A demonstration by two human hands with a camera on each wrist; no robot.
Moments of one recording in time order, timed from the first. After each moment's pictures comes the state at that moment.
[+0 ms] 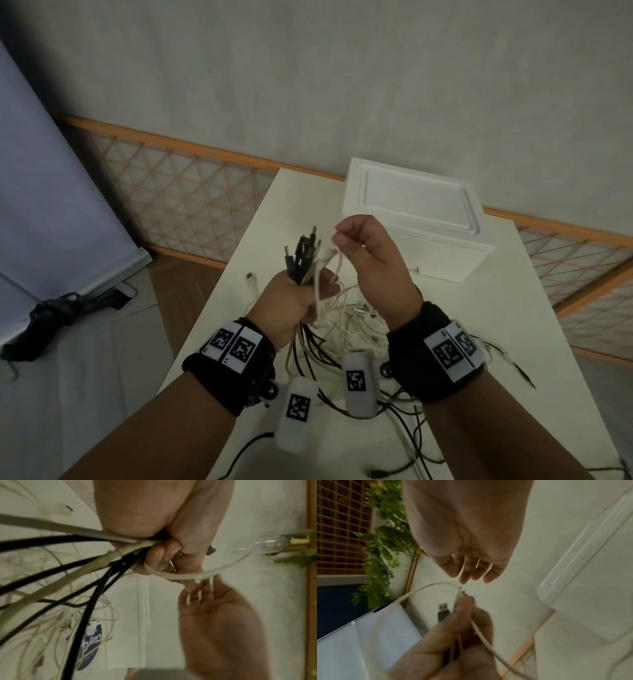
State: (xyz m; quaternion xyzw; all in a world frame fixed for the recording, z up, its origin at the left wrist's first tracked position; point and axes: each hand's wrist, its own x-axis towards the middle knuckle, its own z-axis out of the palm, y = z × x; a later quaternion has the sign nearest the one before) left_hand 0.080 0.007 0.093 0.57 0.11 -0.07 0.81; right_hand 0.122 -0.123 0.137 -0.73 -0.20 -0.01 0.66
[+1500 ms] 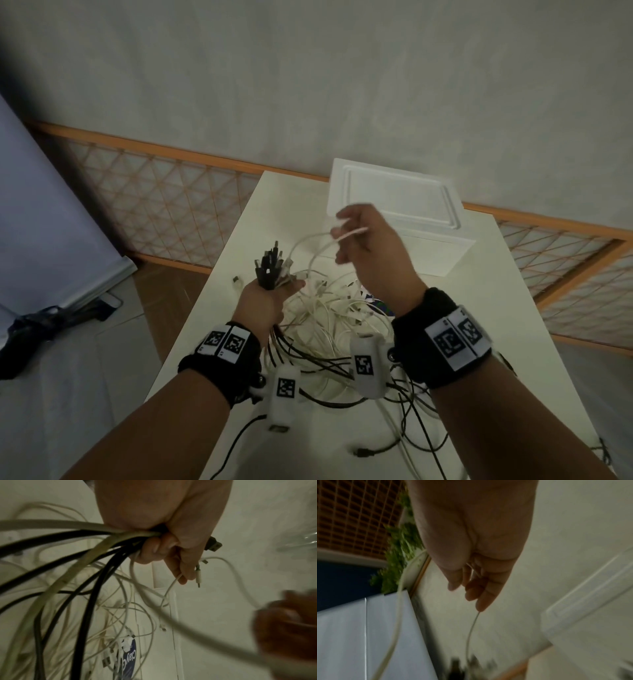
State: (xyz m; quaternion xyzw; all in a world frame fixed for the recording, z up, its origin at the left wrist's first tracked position) left_hand 0.102 0.019 0.041 0.60 0.24 -0.02 0.76; right_hand 0.126 -0.145 0.154 -0.81 -0.20 -0.05 0.55
